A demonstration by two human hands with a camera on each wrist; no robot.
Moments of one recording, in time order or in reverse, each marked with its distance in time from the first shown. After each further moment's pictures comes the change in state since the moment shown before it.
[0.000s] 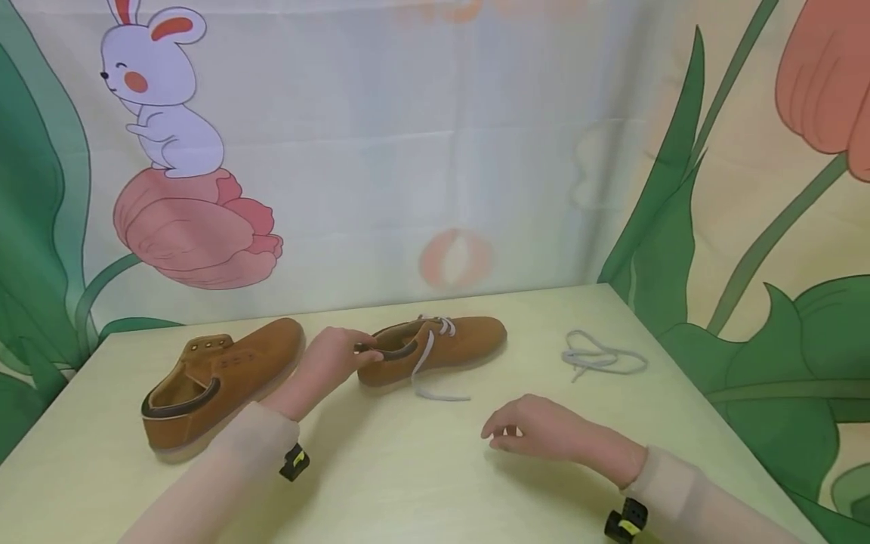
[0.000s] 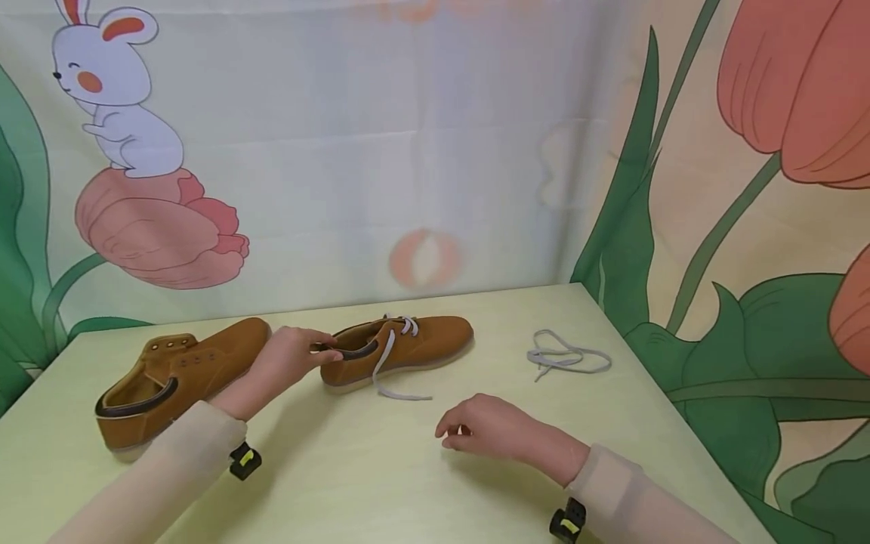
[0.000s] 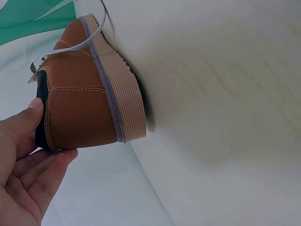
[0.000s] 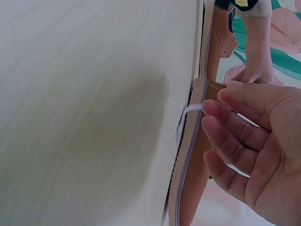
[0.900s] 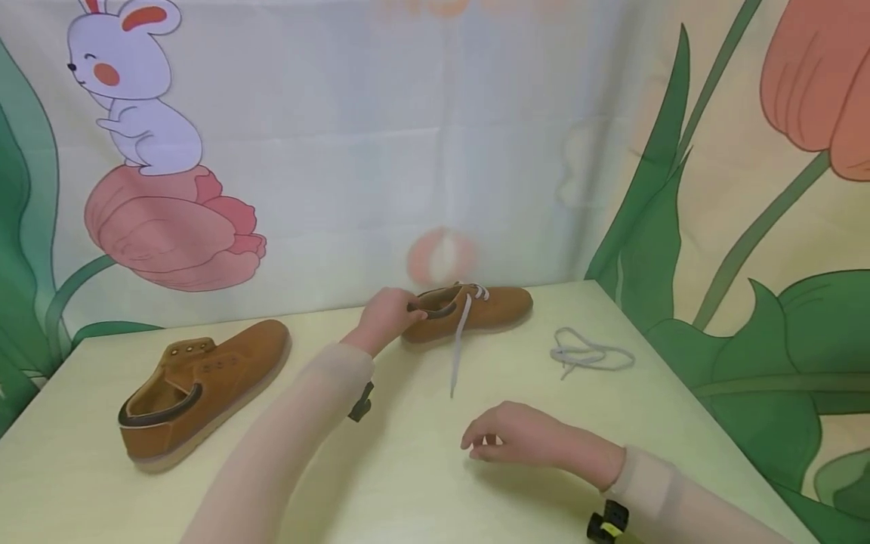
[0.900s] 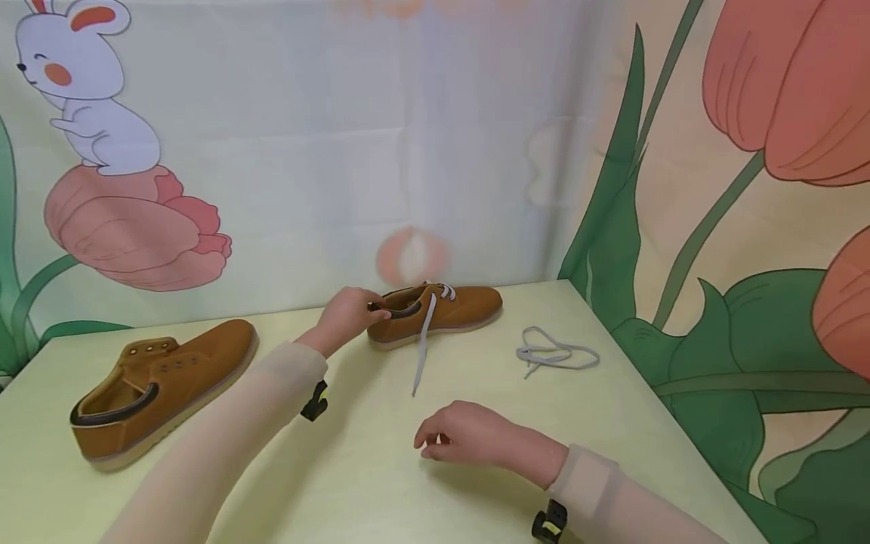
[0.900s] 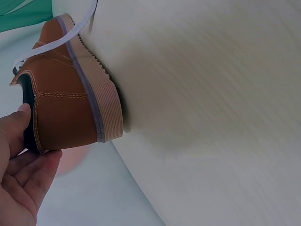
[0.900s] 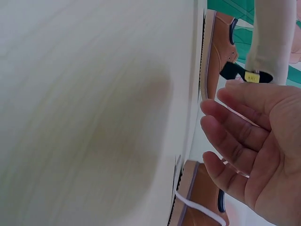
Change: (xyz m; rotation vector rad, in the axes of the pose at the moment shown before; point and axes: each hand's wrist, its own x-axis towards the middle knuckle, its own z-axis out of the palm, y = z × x) left_hand 0.103 0.044 0.034 -0.049 -0.049 0.006; right_hand 0.007 -0.009 0.008 0.000 -0.051 -0.024
